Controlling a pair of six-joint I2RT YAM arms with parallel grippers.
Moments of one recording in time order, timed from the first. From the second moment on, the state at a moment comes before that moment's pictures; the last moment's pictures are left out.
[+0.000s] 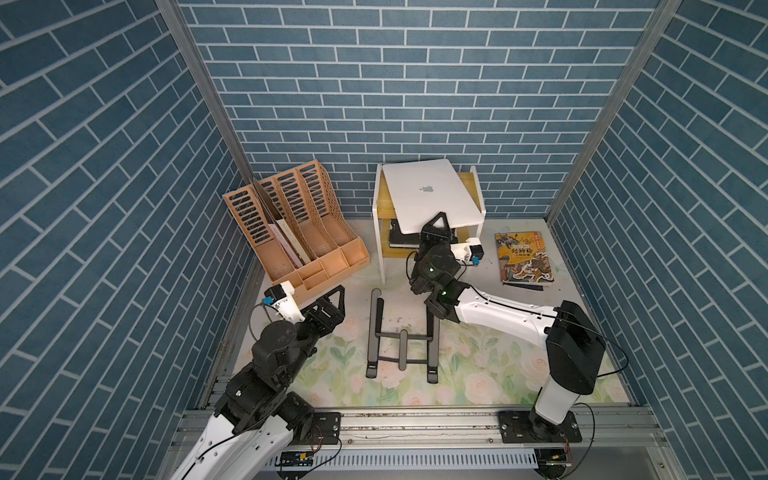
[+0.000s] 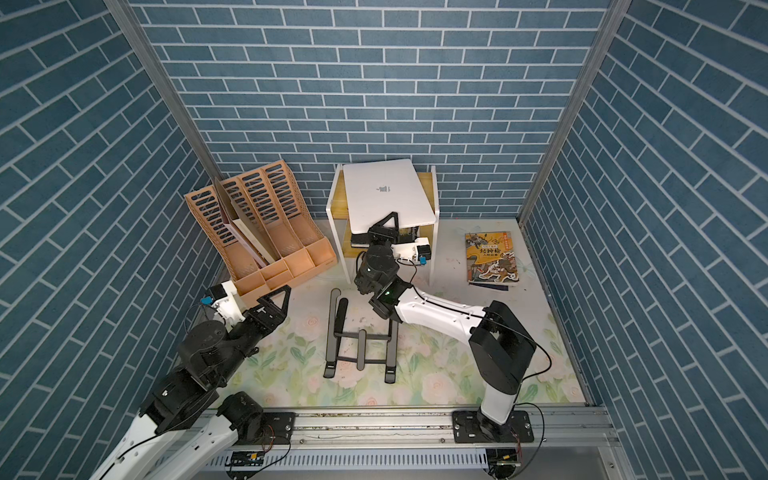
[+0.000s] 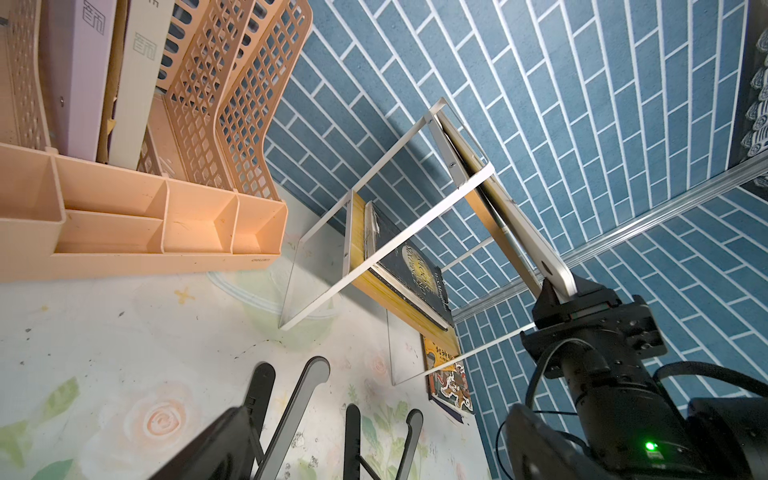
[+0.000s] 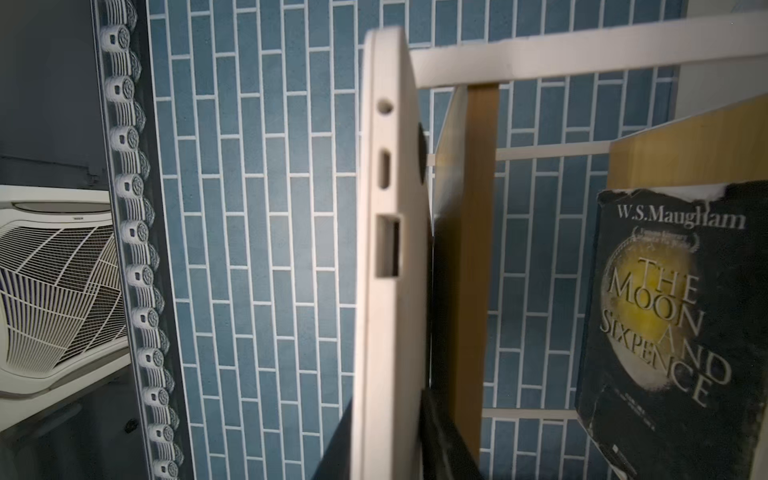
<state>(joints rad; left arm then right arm) -0.59 0.39 0.63 -0.42 -0.26 -0.93 1.00 1.75 1.33 0.81 1.19 1.29</state>
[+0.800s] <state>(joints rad) -0.59 0.37 0.62 -0.42 -0.29 -0.93 1.02 1.76 1.34 0.69 1.17 1.41</state>
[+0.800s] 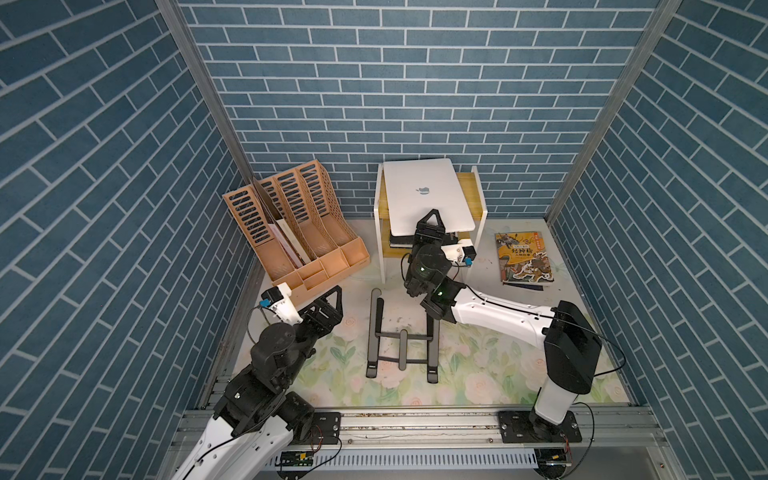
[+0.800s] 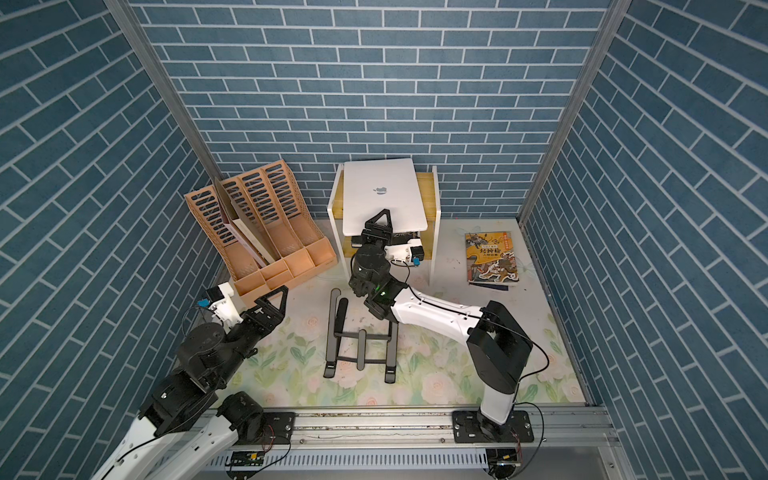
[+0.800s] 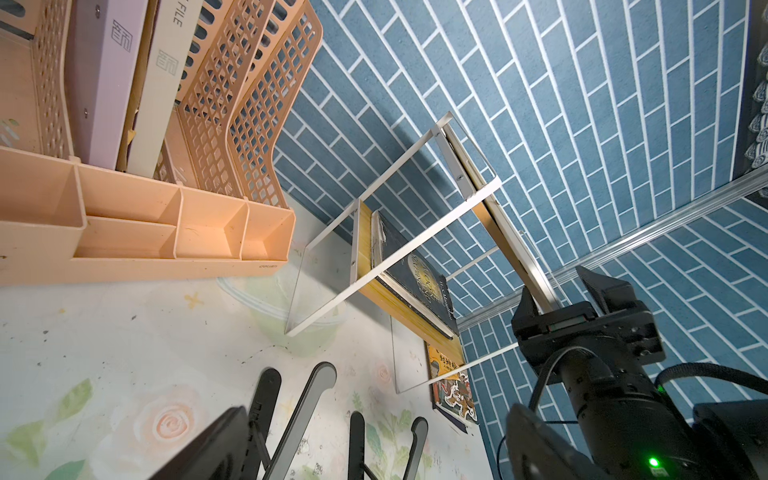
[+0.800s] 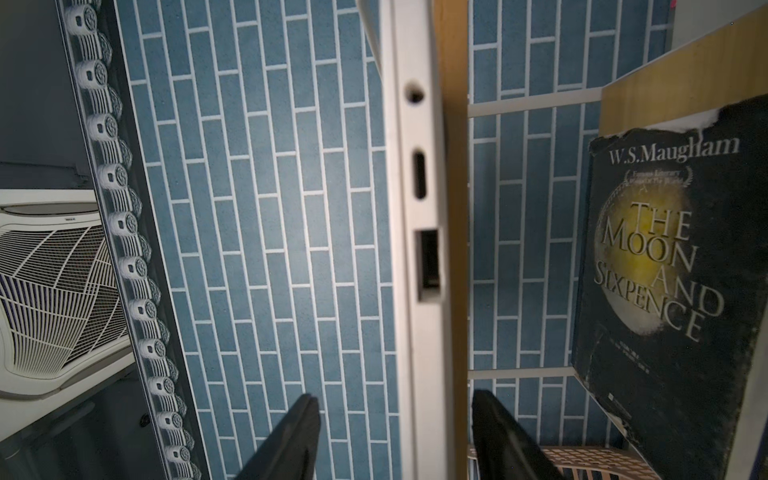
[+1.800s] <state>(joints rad) -0.59 0.37 0.62 -0.39 -0.28 -0.87 1.04 1.38 0.99 0.62 0.95 1.24</state>
